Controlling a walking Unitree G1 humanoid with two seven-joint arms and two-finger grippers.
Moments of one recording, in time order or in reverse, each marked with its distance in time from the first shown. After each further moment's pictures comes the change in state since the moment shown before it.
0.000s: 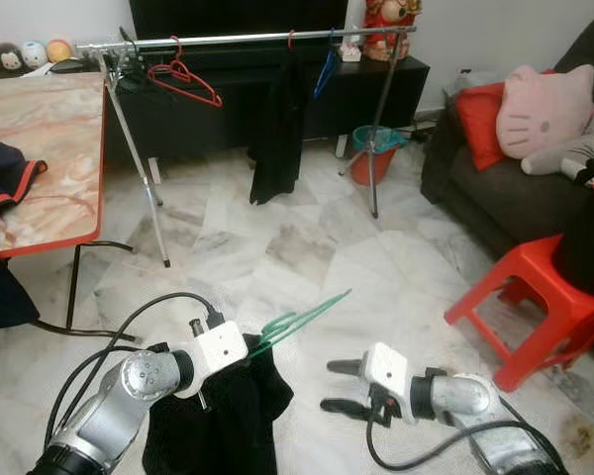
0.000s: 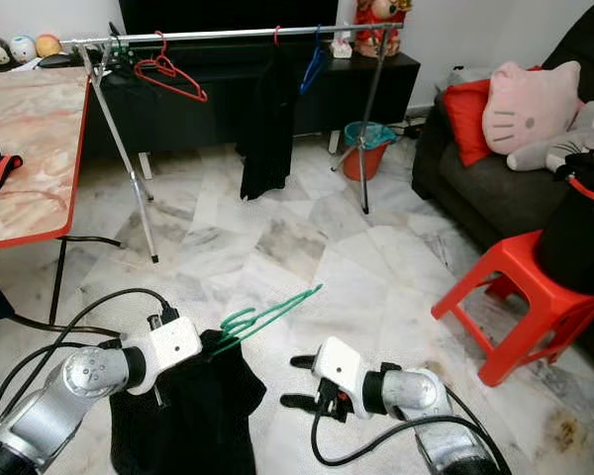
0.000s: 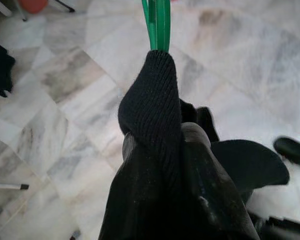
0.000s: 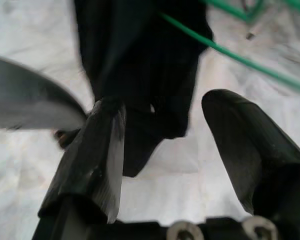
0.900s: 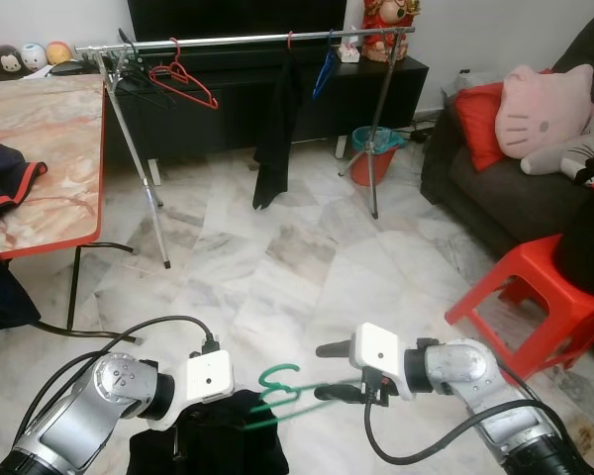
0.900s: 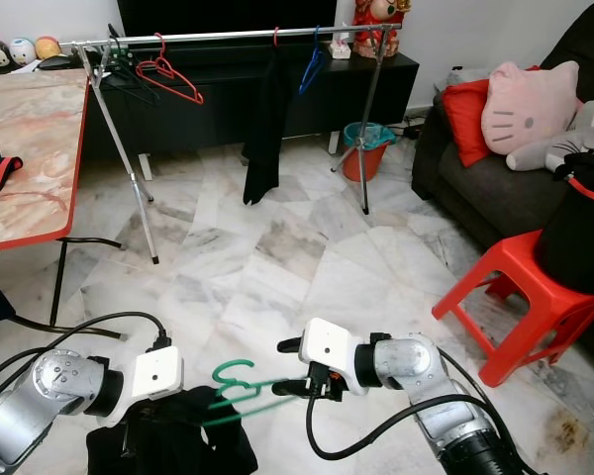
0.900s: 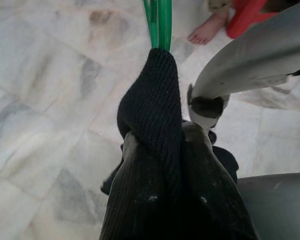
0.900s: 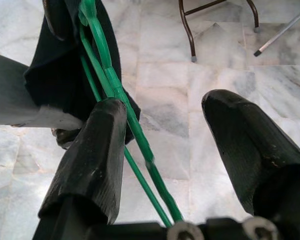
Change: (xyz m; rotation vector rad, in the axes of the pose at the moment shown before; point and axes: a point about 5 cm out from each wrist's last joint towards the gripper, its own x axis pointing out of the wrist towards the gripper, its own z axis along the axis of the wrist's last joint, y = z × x) left arm -0.033 -0.020 0.007 -0.045 -0.037 -0.472; right arm 0.002 -0.015 0.028 -0.061 0.028 0.041
